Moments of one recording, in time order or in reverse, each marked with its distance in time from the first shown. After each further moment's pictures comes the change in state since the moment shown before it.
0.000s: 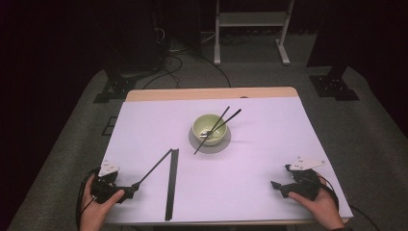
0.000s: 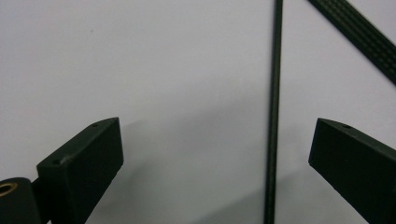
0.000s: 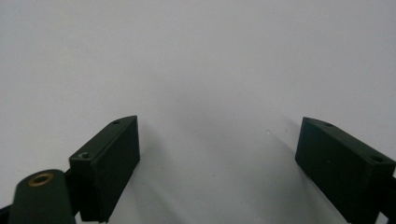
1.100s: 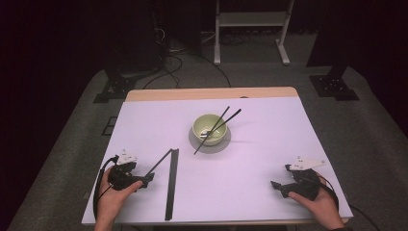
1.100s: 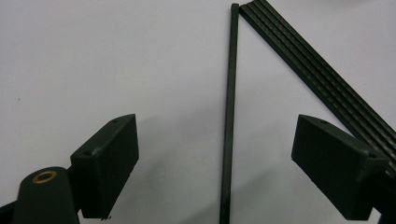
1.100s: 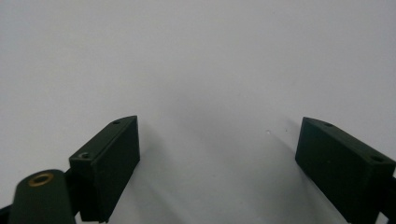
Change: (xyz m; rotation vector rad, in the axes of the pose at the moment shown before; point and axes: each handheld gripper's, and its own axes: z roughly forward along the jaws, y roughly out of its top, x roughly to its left) left arm -0.021 0.036 0.029 0.009 -0.063 0.059; right arm 0.000 0.000 0.000 0.001 0.001 0.001
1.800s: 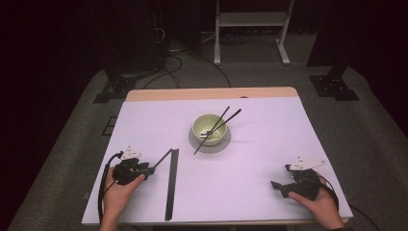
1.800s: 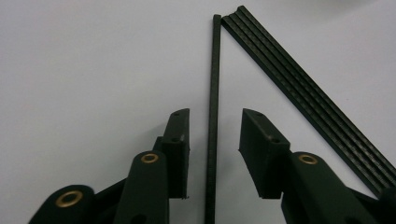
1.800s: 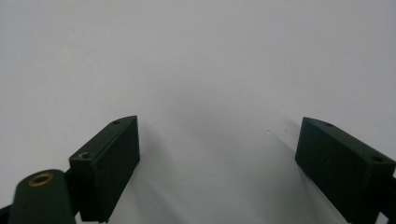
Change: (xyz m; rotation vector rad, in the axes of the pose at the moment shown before) left arm -0.001 0.011 0.009 0.011 -0.063 0.002; right arm 0.000 0.000 0.000 0.000 0.000 0.000
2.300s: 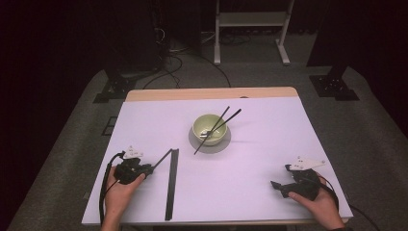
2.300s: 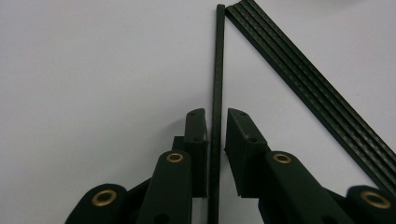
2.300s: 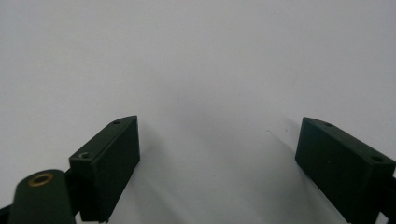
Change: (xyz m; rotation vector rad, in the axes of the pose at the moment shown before) left arm 0.002 -0.001 0.005 0.025 0.004 -0.005; right arm 0.000 0.000 0.000 0.000 0.000 -0.001
